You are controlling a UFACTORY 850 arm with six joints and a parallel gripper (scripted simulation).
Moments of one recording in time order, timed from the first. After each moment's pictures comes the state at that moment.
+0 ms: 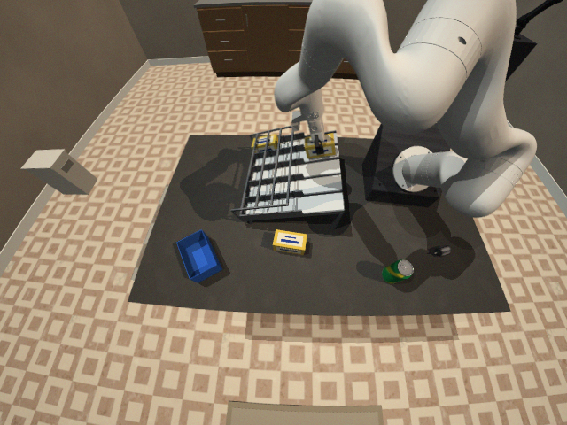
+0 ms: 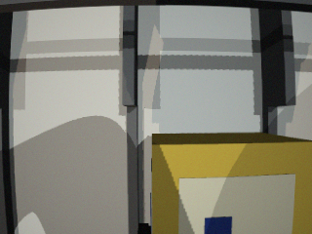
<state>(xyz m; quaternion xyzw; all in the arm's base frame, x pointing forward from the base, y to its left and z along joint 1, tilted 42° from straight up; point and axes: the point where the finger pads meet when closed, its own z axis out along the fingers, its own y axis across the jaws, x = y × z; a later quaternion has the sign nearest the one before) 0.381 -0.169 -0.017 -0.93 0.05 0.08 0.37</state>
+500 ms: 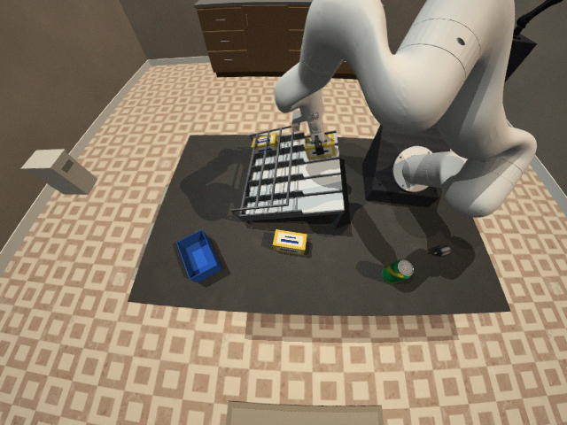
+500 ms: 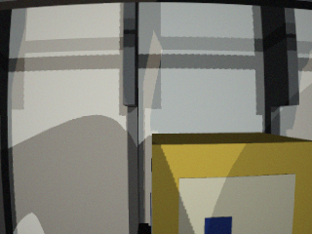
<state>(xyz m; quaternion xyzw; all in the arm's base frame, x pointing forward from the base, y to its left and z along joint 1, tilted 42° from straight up) 0.380 -0.167 -0.019 -0.93 0.05 0.08 0.37</state>
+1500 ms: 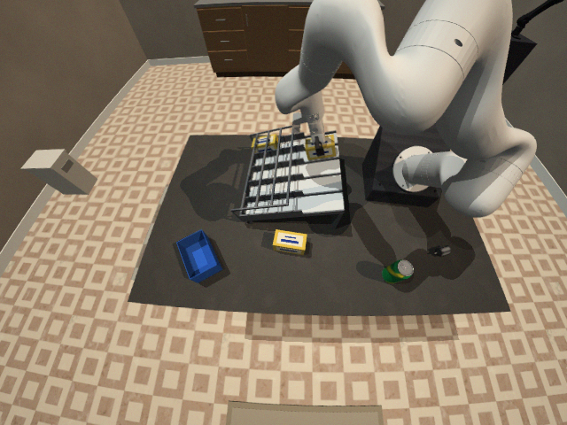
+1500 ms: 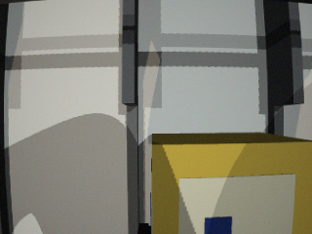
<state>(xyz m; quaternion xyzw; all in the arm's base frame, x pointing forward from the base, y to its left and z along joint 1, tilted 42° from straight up) 0.379 -0.163 -0.022 -0.93 0.05 0.08 0.37</state>
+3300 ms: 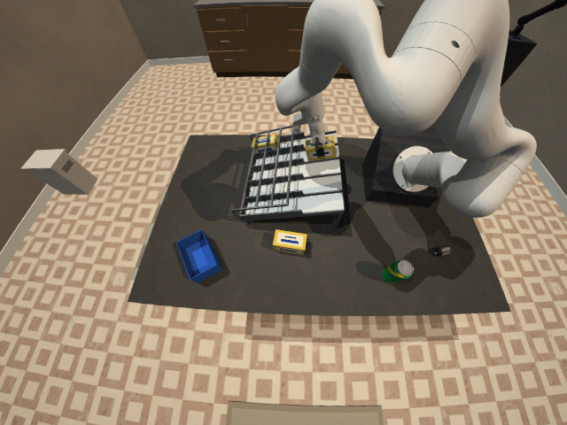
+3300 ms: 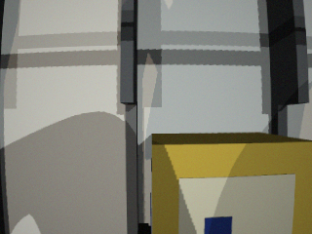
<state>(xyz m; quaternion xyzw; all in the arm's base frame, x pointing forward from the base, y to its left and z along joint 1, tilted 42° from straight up) 0.379 -0.160 -0.026 -0.93 0.05 0.08 0.37</state>
